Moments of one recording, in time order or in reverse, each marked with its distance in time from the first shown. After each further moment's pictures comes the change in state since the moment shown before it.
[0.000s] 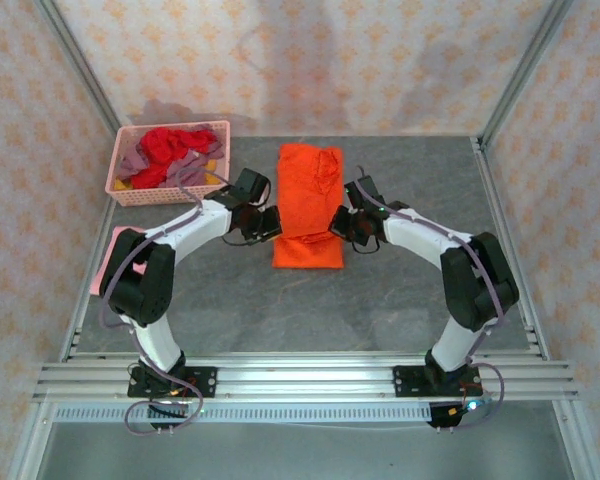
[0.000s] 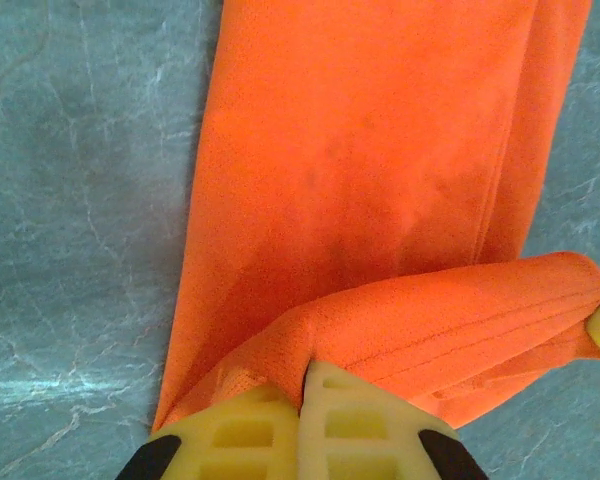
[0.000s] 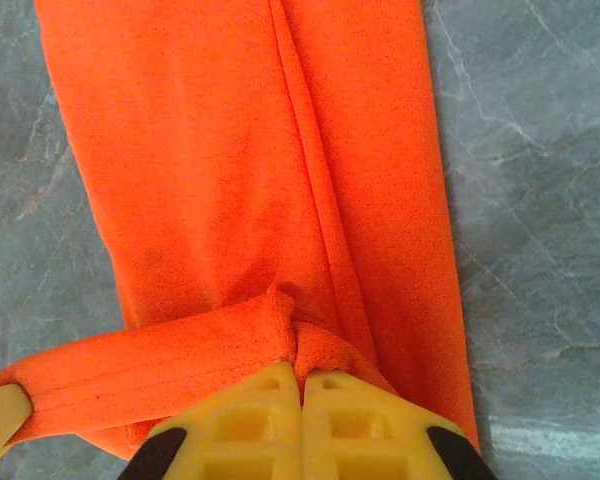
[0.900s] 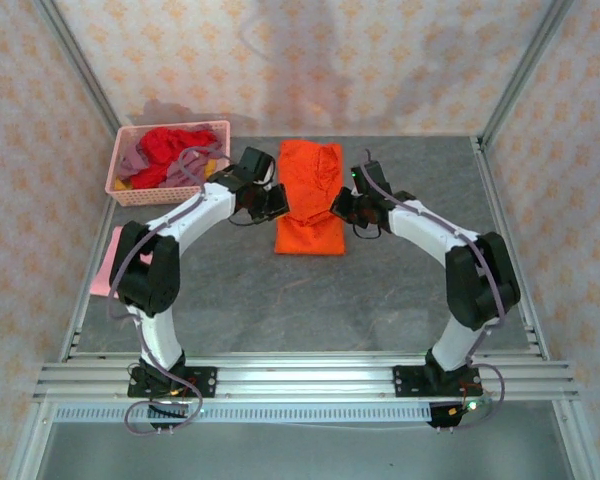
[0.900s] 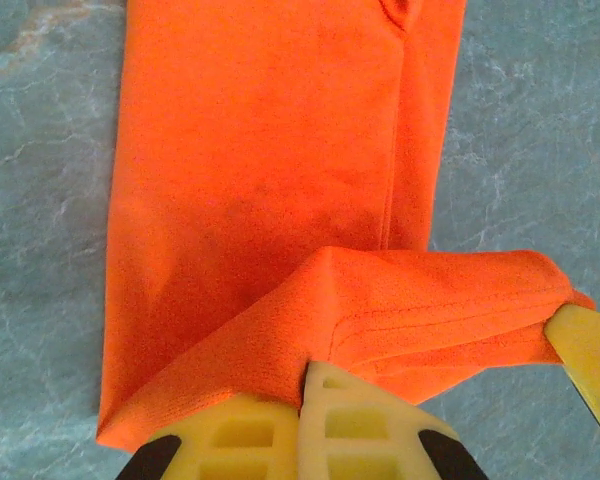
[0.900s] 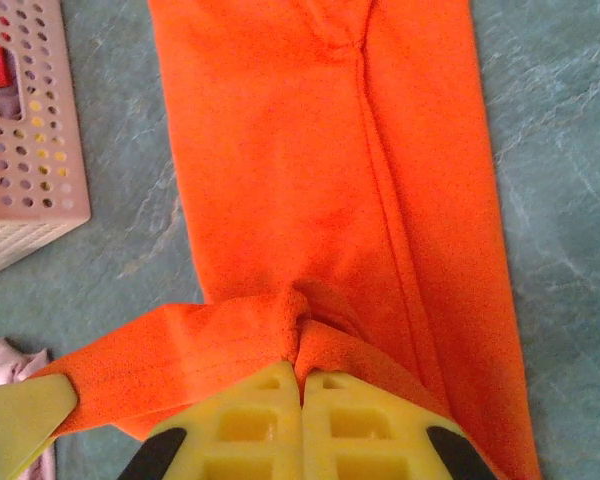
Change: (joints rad) left arm 0.007 0.096 0.222 -0.047 0.015 0.018; right arm -0.044 0.015 0.091 0.056 -0.014 -0.015
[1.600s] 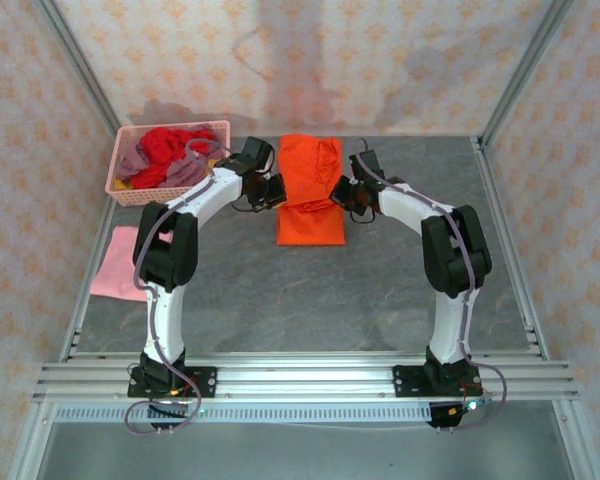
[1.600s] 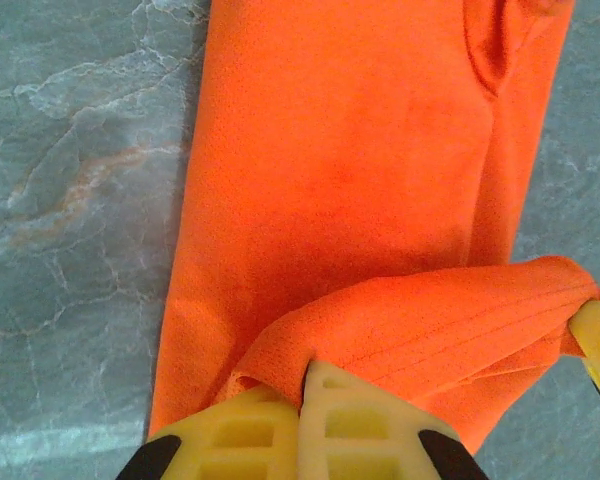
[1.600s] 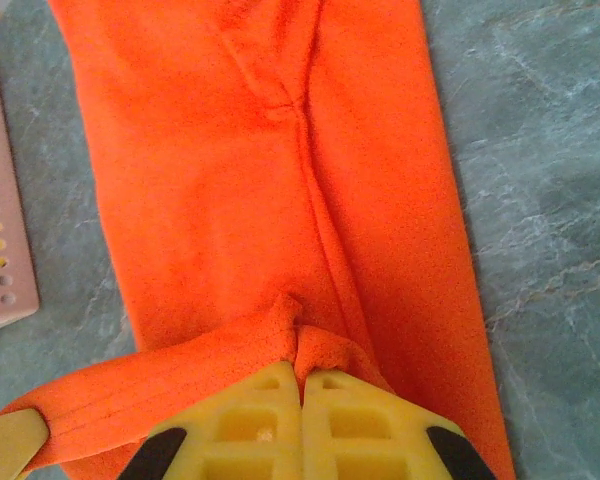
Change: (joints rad) left arm 0.069 0.238 0.223 -0.050 -0.008 0.031; right arm -0.070 0.269 0.201 0.026 -0.026 -0.018
